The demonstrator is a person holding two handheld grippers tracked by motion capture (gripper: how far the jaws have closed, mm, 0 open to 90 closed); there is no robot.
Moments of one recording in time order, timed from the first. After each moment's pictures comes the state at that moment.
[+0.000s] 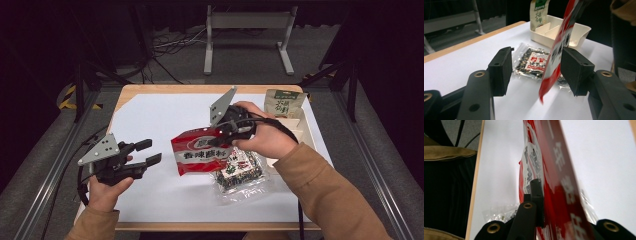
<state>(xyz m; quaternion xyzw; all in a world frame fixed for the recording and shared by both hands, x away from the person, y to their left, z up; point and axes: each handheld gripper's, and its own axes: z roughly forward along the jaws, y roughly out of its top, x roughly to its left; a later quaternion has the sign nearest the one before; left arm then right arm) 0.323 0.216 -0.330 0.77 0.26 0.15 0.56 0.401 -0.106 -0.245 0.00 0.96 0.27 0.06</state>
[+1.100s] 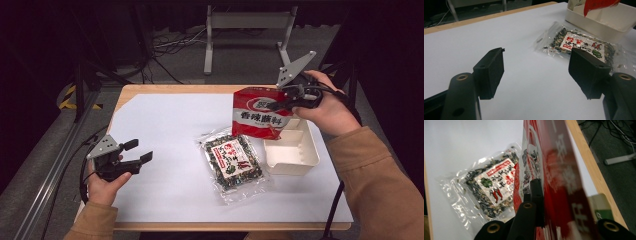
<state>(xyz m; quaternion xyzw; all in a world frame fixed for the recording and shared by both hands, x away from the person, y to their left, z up) 0.351 0.241 -0.378 0.76 0.36 0.17 0.51 0.440 -0.243 -0.200 0.13 0.94 0.26 0.16</state>
